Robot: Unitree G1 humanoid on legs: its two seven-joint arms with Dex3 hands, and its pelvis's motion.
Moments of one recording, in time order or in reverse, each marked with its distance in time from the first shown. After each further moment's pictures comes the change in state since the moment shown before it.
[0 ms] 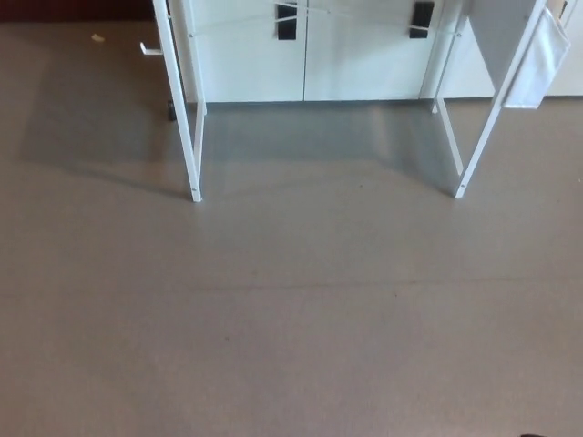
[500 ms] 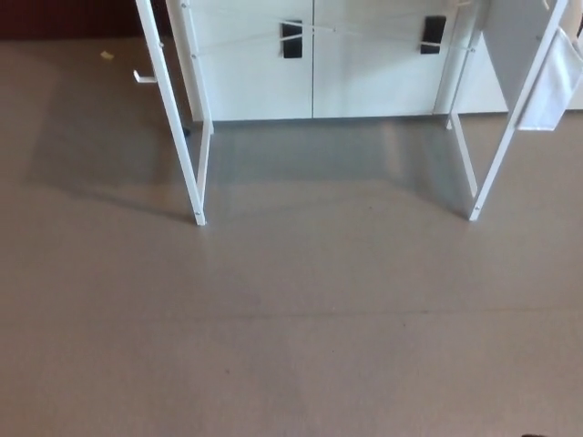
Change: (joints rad) left_arm 0.018 0.004 -0.021 0.033 0.027 -0.084 0.011; right_arm 0.010 -0.010 0.012 -0.008 -0.005 -0.017 -0.001
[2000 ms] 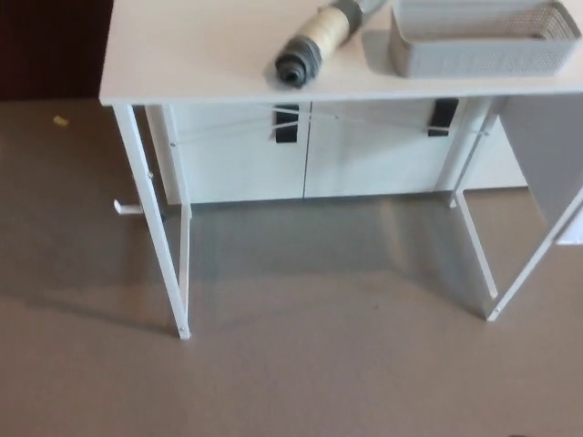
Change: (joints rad) left_arm 0.001 0.035 -0.041 0.043 0.067 -0.074 0.061; right_arm 0.008 0.000 0.018 0.020 -0.019 -0.034 0.004
